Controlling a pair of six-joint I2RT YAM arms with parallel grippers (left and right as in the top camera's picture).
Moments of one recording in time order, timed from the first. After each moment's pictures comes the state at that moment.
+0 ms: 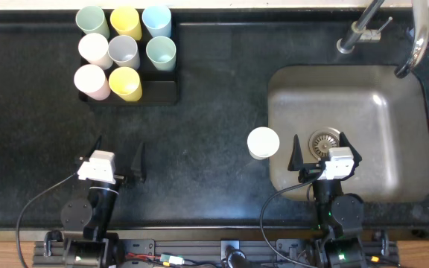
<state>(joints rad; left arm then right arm) -0.04 0.01 0.01 -0.06 0.15 -0.02 0.17 0.08 0.02 -0.01 0.11 -0.01</state>
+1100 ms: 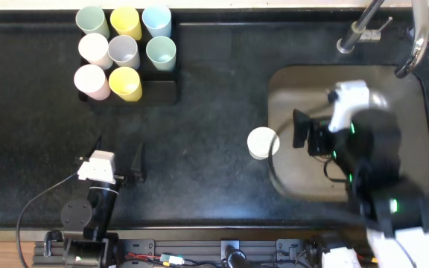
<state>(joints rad) -0.04 0.01 0.01 -0.06 0.15 -0.02 0.17 0.92 1.09 -0.88 -0.02 0.09</state>
